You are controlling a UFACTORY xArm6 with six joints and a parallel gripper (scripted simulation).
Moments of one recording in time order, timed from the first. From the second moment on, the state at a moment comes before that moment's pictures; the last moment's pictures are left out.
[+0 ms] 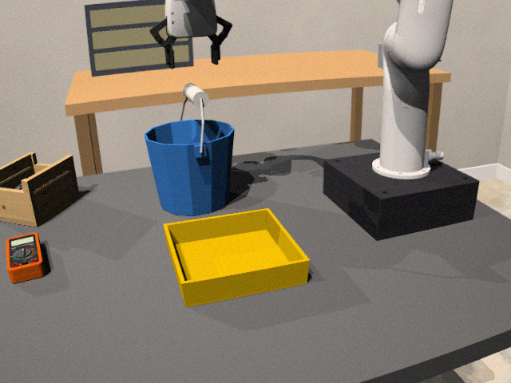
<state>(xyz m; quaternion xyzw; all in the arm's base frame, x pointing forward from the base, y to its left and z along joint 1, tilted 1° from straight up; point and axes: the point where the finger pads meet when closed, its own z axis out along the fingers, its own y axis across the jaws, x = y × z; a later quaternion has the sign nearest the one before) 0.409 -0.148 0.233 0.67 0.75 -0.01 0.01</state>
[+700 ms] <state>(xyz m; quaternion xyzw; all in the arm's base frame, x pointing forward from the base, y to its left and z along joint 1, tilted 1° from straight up) 0.409 -0.149 0.191 0.67 0.75 -0.01 0.01</state>
